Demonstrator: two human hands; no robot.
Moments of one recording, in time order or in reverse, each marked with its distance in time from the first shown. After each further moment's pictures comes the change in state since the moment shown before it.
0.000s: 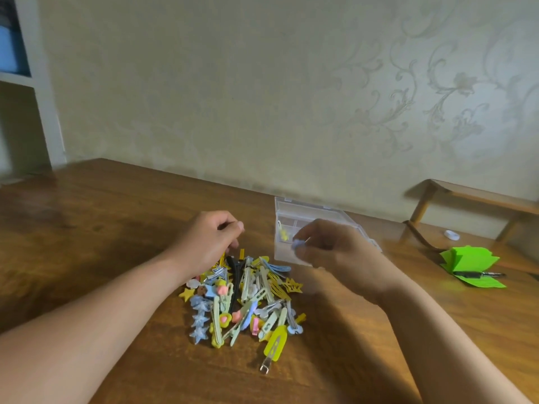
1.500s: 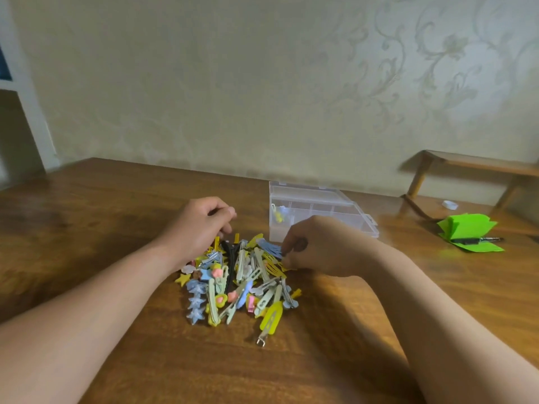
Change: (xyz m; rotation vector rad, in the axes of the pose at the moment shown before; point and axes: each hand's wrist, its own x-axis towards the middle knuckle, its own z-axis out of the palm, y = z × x) left_hand -0.002 0.002 -0.001 0.002 -0.002 0.013; right_hand 0.005 -0.004 0.013 -0.546 -0.176 0.113
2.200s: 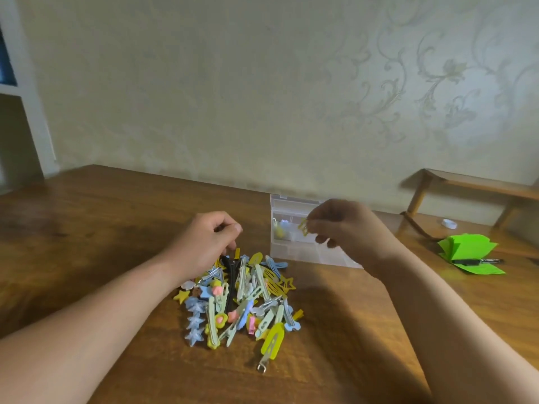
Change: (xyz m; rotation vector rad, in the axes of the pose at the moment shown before) left_hand 0.001 0.001 0.003 0.024 -0.045 0.024; right_hand 0.010 0.024 -0.025 0.555 0.364 0.048
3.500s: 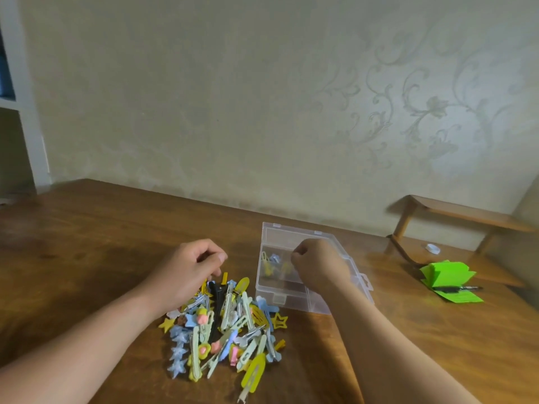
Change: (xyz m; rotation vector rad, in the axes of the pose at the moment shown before) left_hand -0.010 -0.001 -0.008 -0.012 -0.031 -0.035; right_hand 0.035 0.024 0.041 -0.499 0.081 0.272
